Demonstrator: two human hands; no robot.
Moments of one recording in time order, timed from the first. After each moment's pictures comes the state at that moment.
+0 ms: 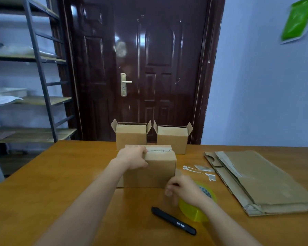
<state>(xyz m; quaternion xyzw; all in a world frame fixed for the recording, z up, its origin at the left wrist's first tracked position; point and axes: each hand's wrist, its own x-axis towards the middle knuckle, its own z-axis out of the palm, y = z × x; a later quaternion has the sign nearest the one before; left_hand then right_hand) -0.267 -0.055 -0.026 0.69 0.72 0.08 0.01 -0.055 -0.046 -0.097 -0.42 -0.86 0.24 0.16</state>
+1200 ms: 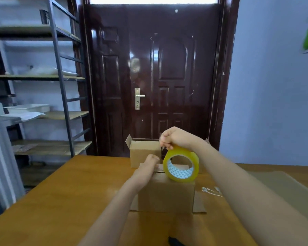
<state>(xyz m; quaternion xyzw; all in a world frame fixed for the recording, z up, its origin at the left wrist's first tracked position) -0.275 -0.054 -0.024 0.56 0.65 0.42 0.31 -0.151 0.039 0.066 -0.28 -0.81 0.44 0.24</state>
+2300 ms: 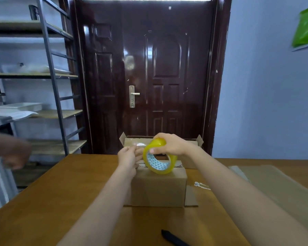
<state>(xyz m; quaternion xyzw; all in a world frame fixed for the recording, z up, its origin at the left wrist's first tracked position) -0.278 -0.046 -0.002 0.24 0.54 0.71 0.38 -0.137 0.028 0.047 -0.36 -0.89 0.24 0.18</state>
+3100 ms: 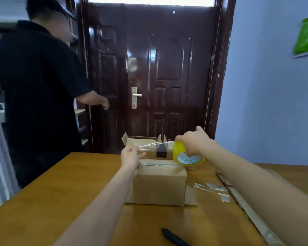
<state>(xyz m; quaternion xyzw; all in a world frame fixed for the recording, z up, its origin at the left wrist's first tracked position) -0.282 -0.042 -0.012 0.27 0.56 0.70 0.34 -0.096 0.022 0.069 -0.43 -0.87 -0.24 -0.05</state>
